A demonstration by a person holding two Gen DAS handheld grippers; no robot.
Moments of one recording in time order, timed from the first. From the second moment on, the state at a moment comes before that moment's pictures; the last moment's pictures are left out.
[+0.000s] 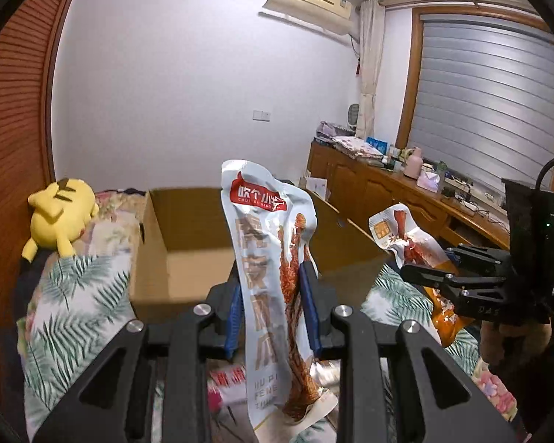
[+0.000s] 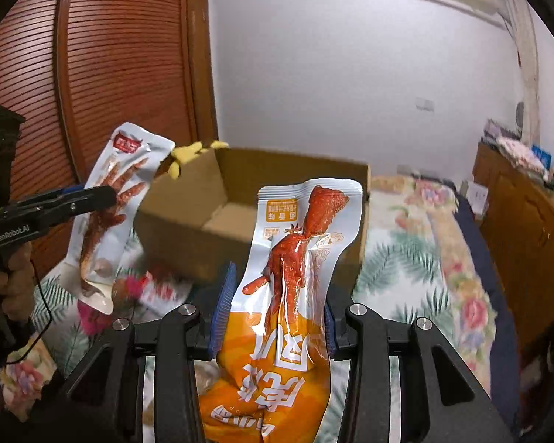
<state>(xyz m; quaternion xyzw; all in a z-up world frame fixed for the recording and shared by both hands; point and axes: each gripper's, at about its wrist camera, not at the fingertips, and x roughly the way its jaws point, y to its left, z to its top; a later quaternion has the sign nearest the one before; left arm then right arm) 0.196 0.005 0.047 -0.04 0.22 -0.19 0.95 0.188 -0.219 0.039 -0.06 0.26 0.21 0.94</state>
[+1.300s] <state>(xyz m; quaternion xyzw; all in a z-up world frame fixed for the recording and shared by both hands) 0.336 -0.004 0.031 0.02 0.25 -0.15 0.96 0.319 -0.149 0.030 -0.13 0.24 0.19 0.94</state>
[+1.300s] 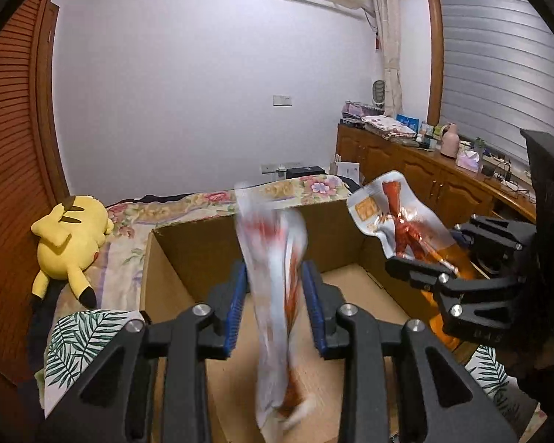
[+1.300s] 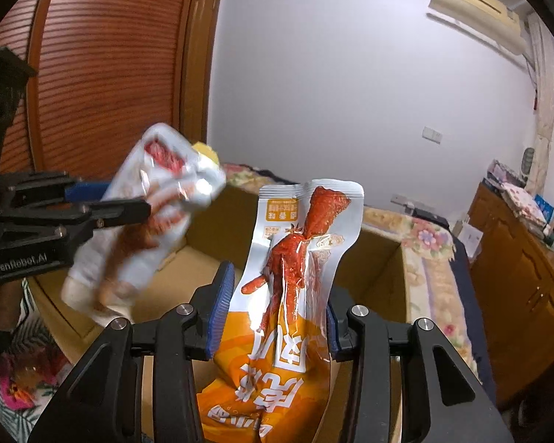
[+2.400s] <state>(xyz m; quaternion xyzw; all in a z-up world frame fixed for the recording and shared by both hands) 0.167 0.036 0.015 0.03 0.30 -0.15 0.94 0.155 -0.149 0.007 -0.06 0.28 0.19 0.94</state>
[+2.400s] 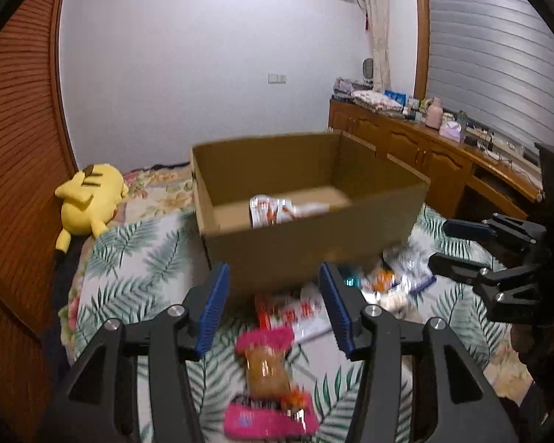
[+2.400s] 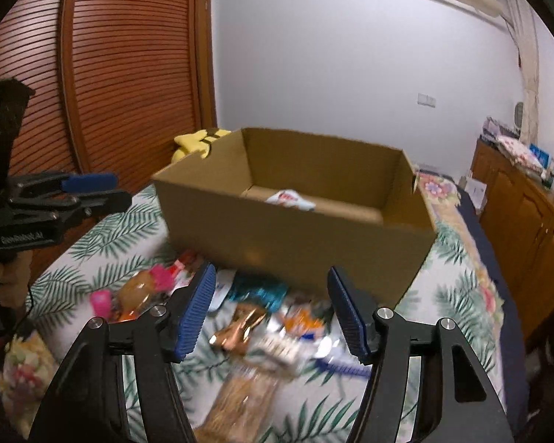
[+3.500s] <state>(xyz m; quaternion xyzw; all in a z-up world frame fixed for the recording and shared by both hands) 0.179 0.041 -0.082 0.02 0.42 -0.12 0.90 0.126 -0.142 -0.080 -0.03 0.37 0.16 0.92</state>
